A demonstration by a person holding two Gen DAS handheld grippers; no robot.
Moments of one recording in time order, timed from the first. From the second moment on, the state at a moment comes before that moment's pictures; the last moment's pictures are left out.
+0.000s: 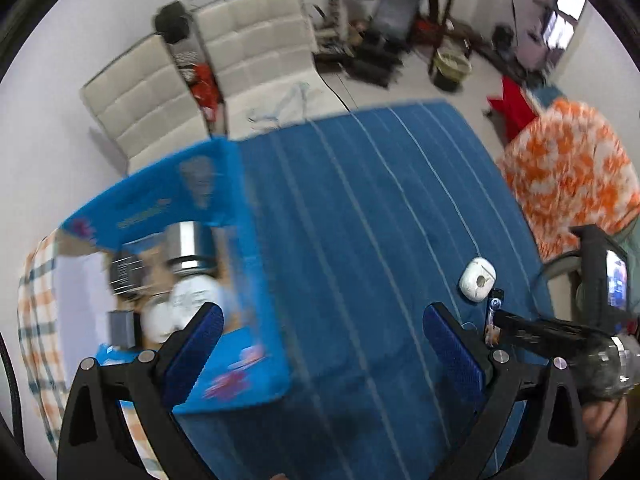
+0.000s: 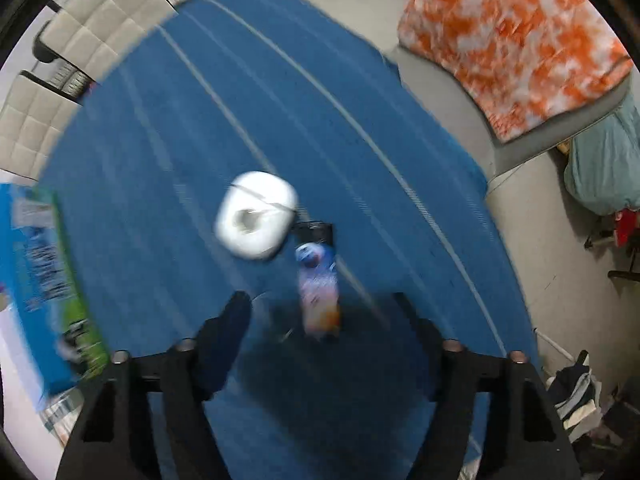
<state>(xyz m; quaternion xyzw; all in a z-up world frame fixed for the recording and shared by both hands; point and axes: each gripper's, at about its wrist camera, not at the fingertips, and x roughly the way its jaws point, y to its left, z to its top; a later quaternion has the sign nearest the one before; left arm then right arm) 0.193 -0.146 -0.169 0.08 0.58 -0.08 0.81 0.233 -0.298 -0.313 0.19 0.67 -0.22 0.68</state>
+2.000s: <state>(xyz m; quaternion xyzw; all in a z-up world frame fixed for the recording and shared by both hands) 0.153 -0.041 -0.128 0.03 0.56 -0.08 0.83 0.253 -0.105 -0.168 0.10 0.61 -0.01 0.78</state>
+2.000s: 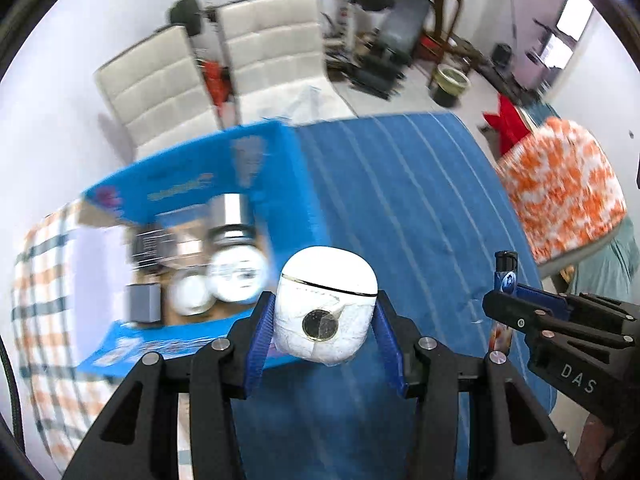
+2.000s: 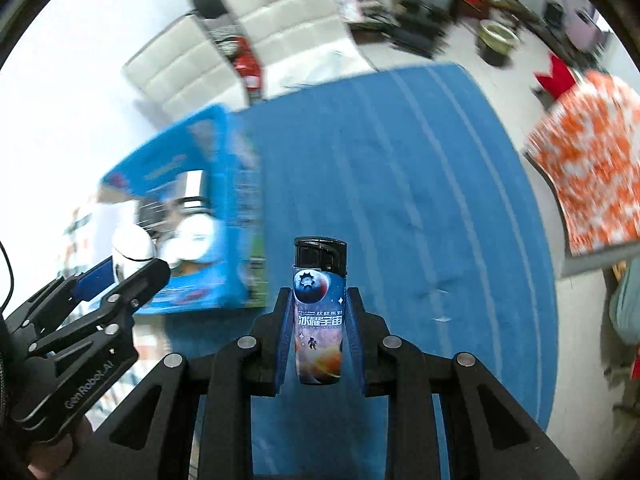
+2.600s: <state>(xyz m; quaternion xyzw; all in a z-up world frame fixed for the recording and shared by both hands) 0.120 0.104 -0.071 -0.01 0.51 0.00 0.86 0.263 0.074 -0.111 0.03 0.58 0.09 0.81</state>
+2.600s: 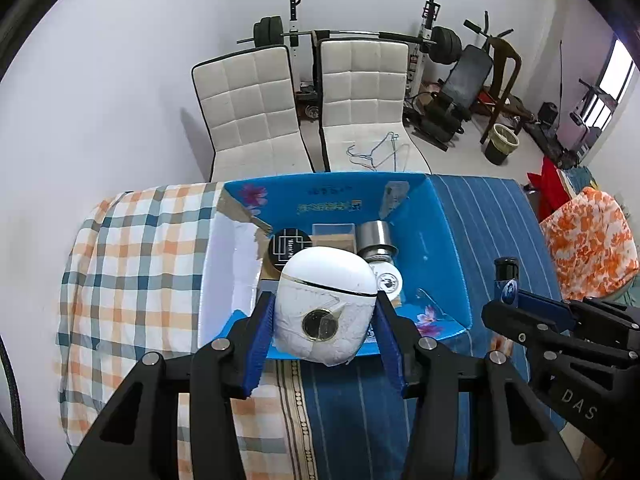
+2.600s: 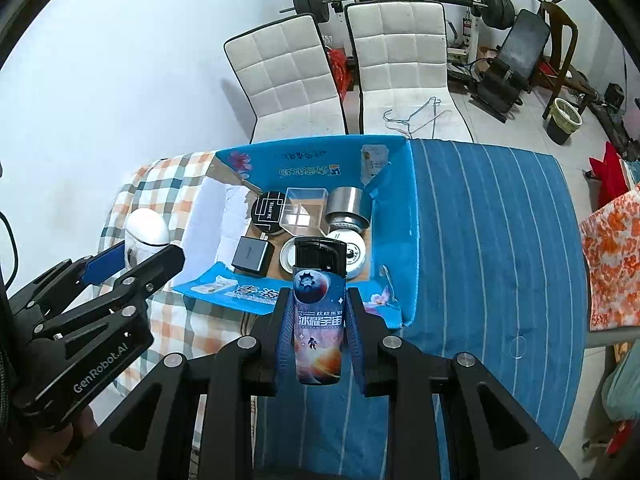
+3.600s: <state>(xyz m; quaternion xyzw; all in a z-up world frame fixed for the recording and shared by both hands) 0.202 0.156 -0.284 -0.14 0.70 -0.06 0.70 0.376 0.104 -0.345 0.04 0.71 0.04 0.70</state>
